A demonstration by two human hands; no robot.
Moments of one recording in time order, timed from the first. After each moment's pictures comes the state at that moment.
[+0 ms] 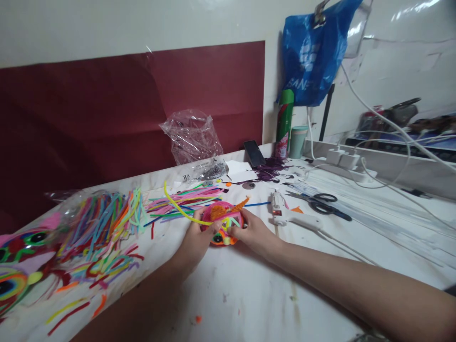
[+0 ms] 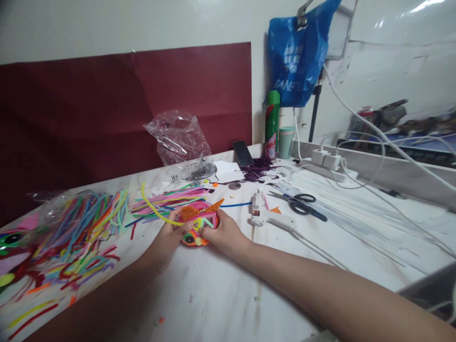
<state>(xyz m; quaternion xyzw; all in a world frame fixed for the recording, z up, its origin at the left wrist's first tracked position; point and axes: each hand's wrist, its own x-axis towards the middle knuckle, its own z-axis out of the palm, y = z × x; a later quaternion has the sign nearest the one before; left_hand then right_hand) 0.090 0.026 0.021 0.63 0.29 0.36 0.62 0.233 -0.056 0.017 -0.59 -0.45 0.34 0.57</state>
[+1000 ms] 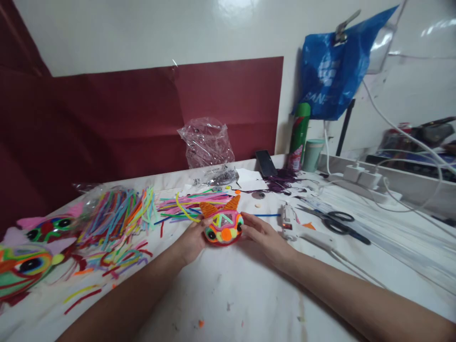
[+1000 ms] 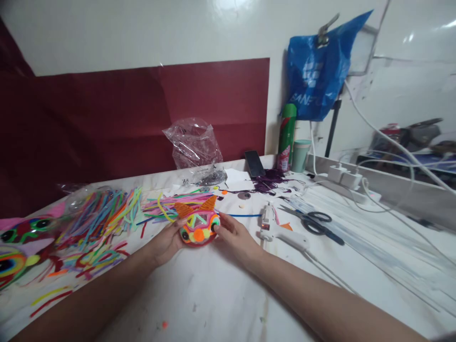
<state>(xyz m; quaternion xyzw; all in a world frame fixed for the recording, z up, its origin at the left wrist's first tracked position) 0.074 0.050 0.026 0.49 0.22 0.33 0.78 0.246 -0.055 0.011 -0.48 -0.44 0.43 0.62</state>
